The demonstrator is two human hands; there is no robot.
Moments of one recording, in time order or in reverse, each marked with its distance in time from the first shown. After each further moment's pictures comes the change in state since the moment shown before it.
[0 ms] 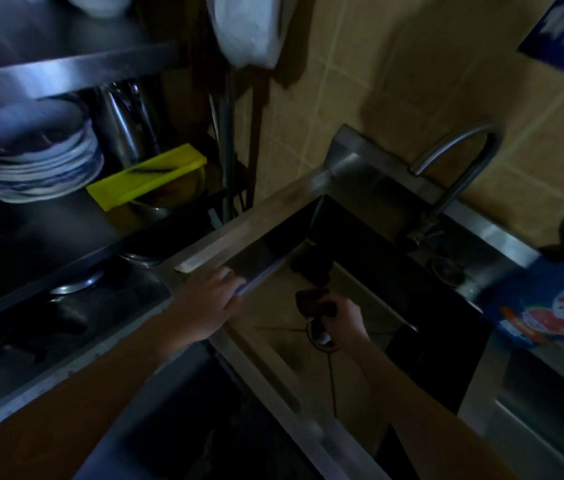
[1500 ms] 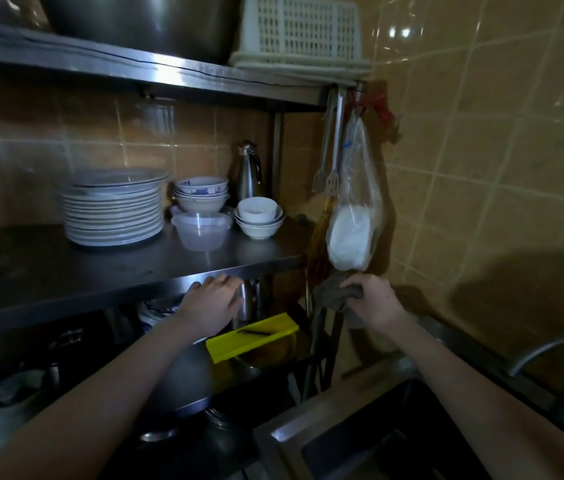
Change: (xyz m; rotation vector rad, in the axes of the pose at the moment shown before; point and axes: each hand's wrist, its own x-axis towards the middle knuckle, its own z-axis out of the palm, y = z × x) left_hand -0.050 -0.113 -0.254 0.269 0.498 -0.370; right_hand -0.012 -0.355 -0.095 -0.318 0.175 -0.846
